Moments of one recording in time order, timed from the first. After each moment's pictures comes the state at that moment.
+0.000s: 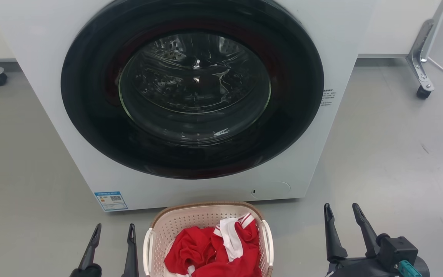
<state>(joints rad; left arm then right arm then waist) 0.09 0.09 -0.15 0.11 -0.16 0.09 -0.25 -0.05 -0.05 0.24 0.22 0.27 -0.08 -0.25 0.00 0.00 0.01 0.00</state>
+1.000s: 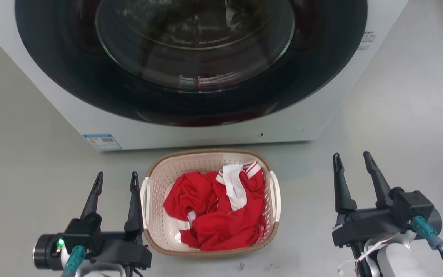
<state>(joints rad) -0.12 0.06 -0.14 0.17 -0.19 0.08 -0.25 -0.23 -0.07 0.20 0.22 0.23 -0.03 -0.25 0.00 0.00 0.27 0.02</state>
